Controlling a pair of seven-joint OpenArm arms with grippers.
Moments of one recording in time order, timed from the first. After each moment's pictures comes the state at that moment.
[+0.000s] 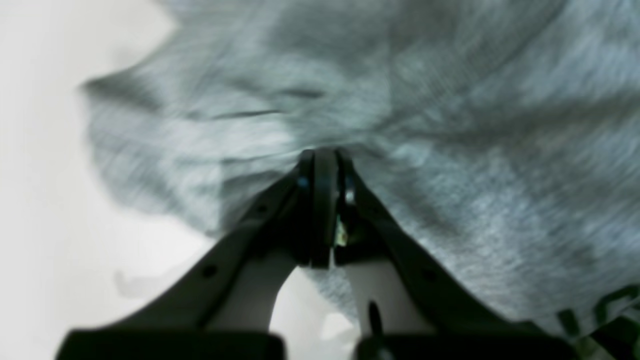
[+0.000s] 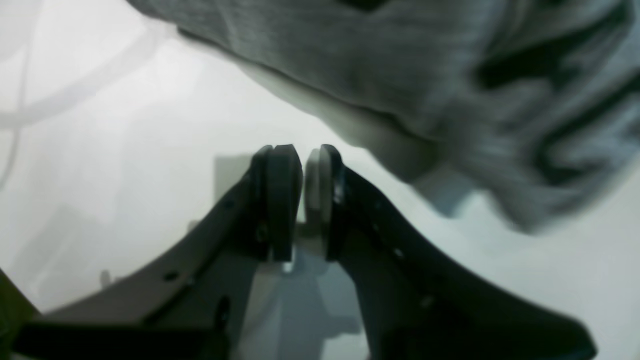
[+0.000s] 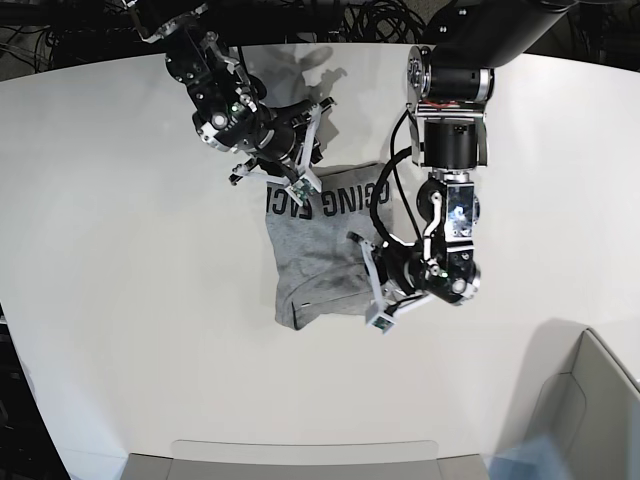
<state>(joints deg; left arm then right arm) -26.7 4.1 -7.1 67.6 -2.7 -35.4 69.5 -5.1 10.5 -27.2 102.3 11.8 11.8 -56.6</state>
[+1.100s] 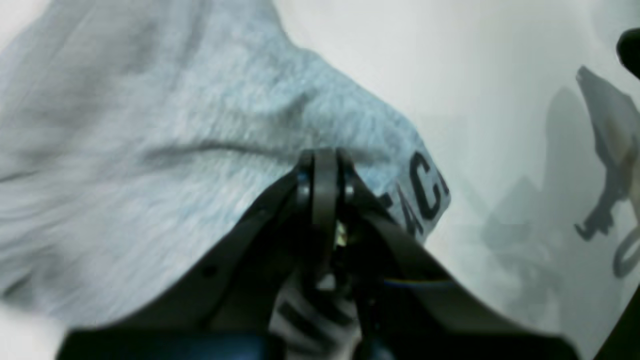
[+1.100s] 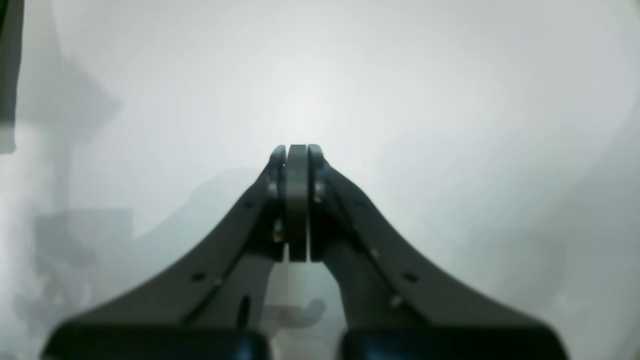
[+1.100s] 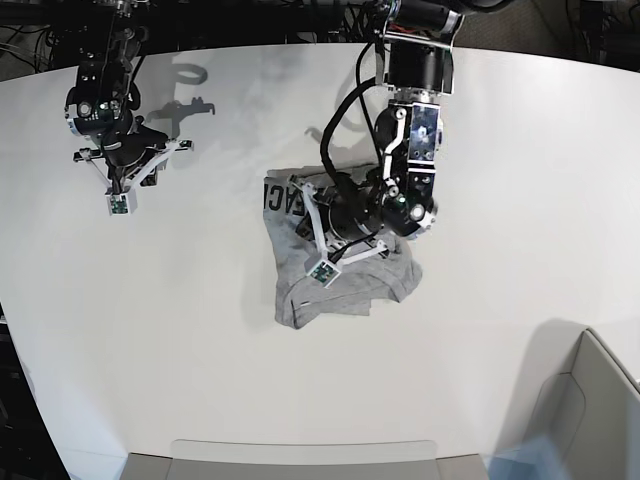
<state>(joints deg) -10.5 10.4 2.8 80.8 -7.7 -35.2 60.2 -14.4 11.7 13.1 106.7 12.6 12.5 -56.2</state>
